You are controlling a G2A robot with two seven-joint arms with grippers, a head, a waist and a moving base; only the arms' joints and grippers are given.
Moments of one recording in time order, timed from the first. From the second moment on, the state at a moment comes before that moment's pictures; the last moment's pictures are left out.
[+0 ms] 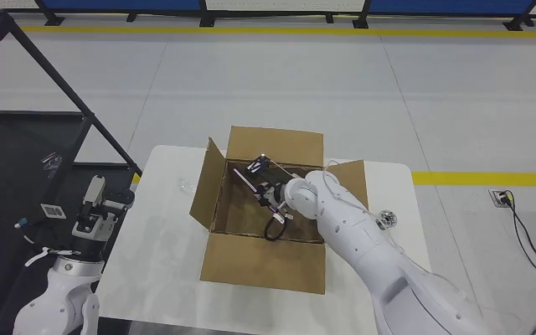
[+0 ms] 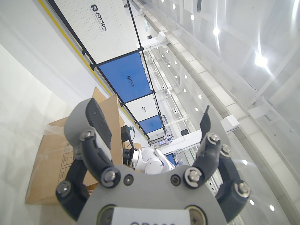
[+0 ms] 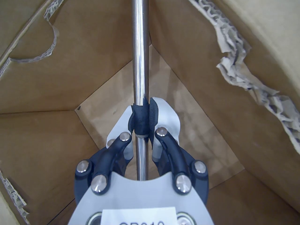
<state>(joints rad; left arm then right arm) 1.39 -1.24 -1.86 -1.86 -0.25 -0.22 -0.36 -0.17 -1.67 0.59 -0.42 -0.79 -0.41 0.57</state>
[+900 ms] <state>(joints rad) 1.43 -1.23 -1.86 -1.89 -0.24 -0.24 -0.35 -0.99 -1.34 1.14 -1.82 -1.28 -0.10 0.72</state>
